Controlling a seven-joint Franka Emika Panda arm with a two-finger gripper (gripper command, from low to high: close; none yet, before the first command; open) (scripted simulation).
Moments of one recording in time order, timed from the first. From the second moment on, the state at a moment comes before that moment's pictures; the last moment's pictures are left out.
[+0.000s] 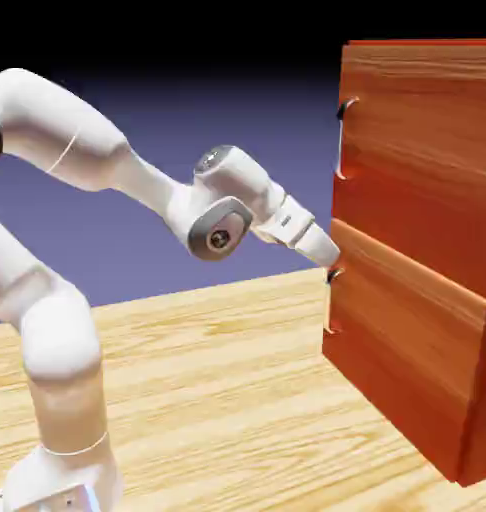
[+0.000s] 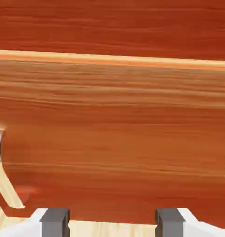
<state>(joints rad) -0.06 -0.63 0.06 -2.78 0.12 3.01 0.70</state>
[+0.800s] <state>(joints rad) -0.70 -1.18 0.56 -2.55 1.16 2.74 0.38</state>
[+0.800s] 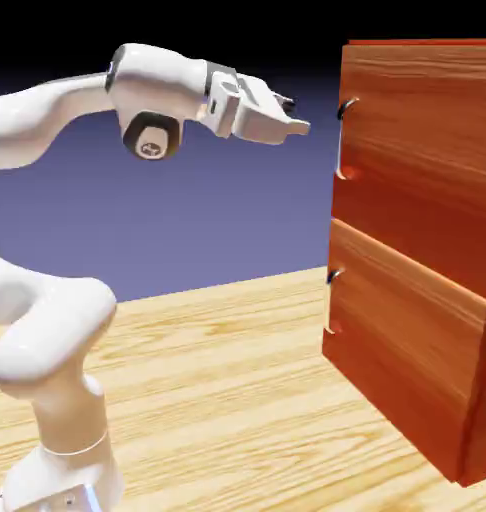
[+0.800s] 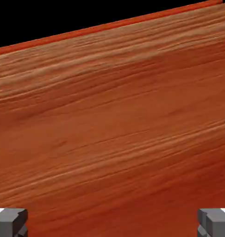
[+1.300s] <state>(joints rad) -1.10 -1.53 0.88 -2.41 1.81 2.58 0.18</state>
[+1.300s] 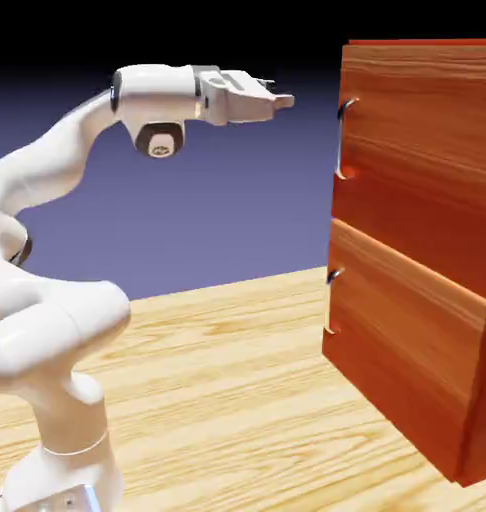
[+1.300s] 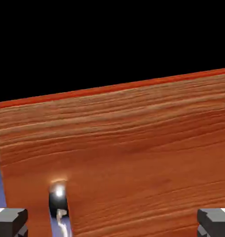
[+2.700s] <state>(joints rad) -1.30 -1.76 0.72 -2.88 2.37 1.52 -0.40</state>
